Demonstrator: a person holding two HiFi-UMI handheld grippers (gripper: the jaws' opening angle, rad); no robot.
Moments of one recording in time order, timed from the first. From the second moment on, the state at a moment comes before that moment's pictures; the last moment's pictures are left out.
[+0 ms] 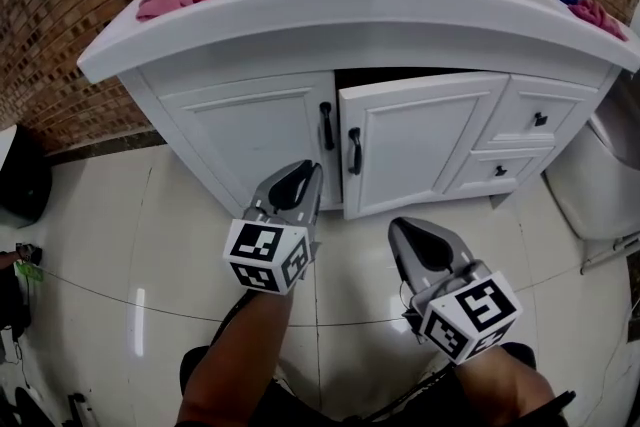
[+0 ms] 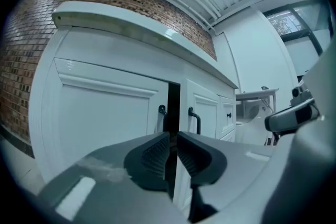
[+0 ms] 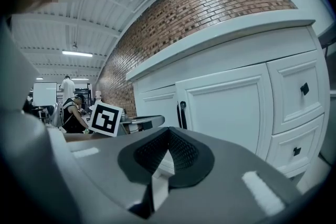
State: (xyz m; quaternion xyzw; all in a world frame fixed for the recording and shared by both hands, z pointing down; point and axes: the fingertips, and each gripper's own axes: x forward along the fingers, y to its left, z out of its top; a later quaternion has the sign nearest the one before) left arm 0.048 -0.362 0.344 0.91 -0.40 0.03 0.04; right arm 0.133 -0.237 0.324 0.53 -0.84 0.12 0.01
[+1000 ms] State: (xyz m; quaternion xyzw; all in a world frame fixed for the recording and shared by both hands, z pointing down) left arm 0.090 -0.427 0.348 0.91 -0.41 0.03 0.03; right arm 0.160 -0.241 0.330 0.54 -0.83 0.13 0.01
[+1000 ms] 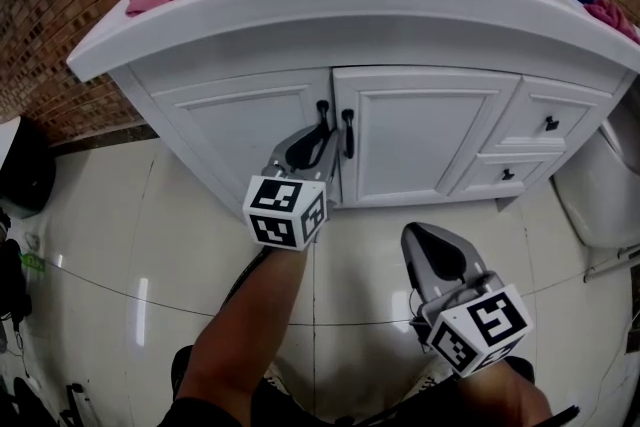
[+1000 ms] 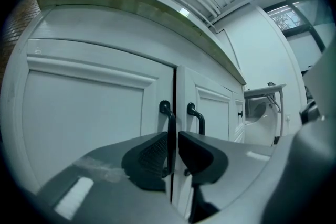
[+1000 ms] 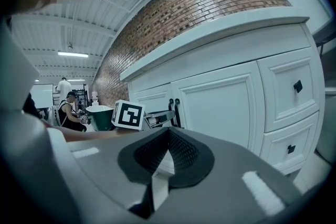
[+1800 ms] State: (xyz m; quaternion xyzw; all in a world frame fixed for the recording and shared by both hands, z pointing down) left arm 0.072 -0.380 0.348 0.91 -0.40 0.04 0.02; right arm 0.144 -0.224 0.316 0.53 -0.84 0.11 0.01
